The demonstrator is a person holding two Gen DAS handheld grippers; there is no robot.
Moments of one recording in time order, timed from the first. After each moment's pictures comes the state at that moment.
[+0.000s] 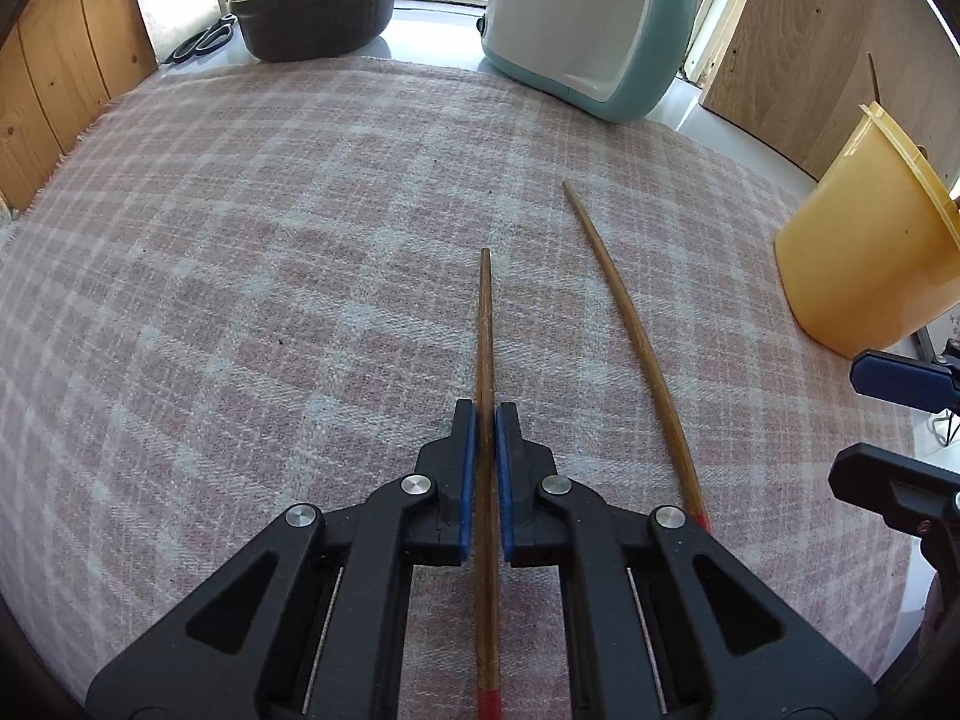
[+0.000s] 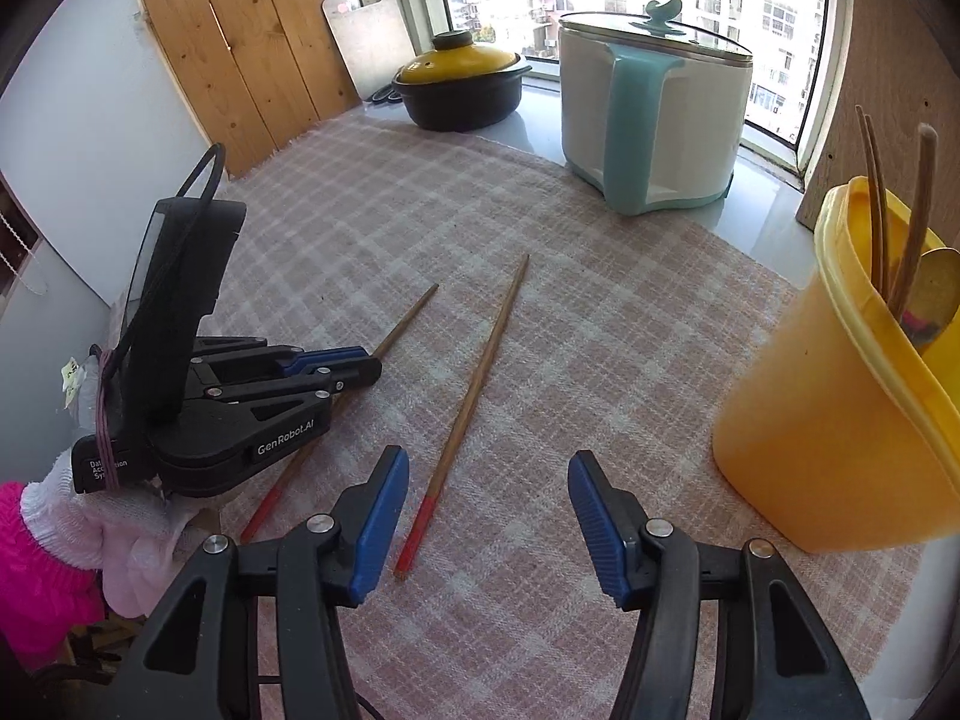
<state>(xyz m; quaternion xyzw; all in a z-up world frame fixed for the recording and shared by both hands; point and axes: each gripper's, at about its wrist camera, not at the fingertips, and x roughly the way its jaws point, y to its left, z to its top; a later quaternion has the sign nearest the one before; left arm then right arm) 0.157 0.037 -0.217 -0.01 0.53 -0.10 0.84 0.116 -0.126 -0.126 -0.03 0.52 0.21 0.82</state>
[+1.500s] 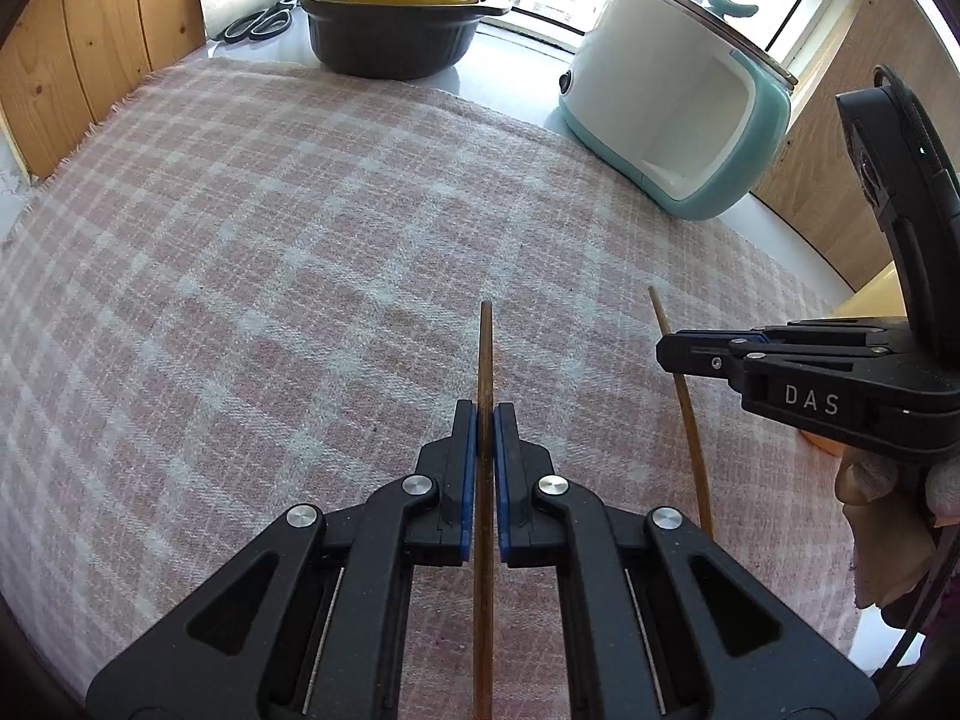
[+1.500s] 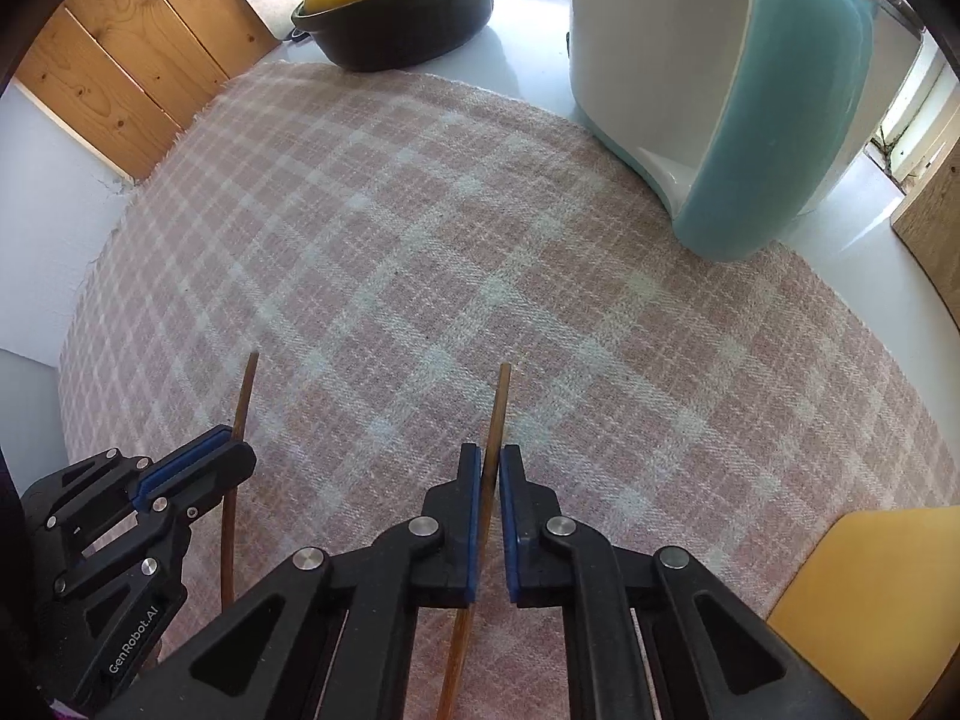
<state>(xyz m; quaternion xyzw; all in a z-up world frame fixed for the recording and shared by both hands) 0.192 0.077 -0.189 -0.08 0.53 -0.07 0.84 0.251 -0.072 -0.173 -0.03 0.63 0.18 0.75</state>
